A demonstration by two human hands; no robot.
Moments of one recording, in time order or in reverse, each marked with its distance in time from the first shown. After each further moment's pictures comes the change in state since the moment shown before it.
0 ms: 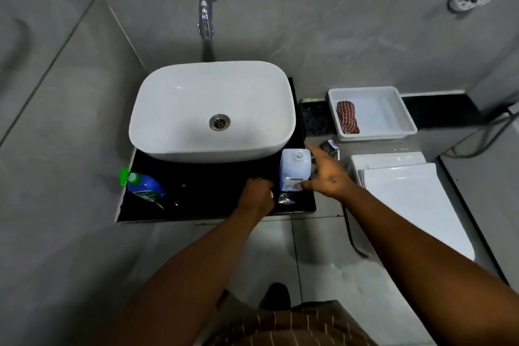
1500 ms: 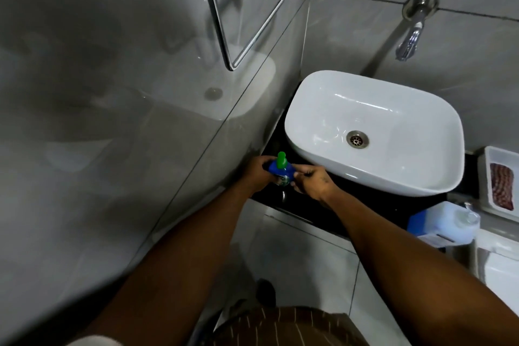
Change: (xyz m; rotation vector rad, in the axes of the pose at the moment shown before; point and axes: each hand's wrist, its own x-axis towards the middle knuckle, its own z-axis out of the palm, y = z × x) left_hand -0.077 -0.241 -0.184 -0.882 0.294 -0.373; right_hand 0.069 -0.232 0.259 0.341 -0.343 0.095
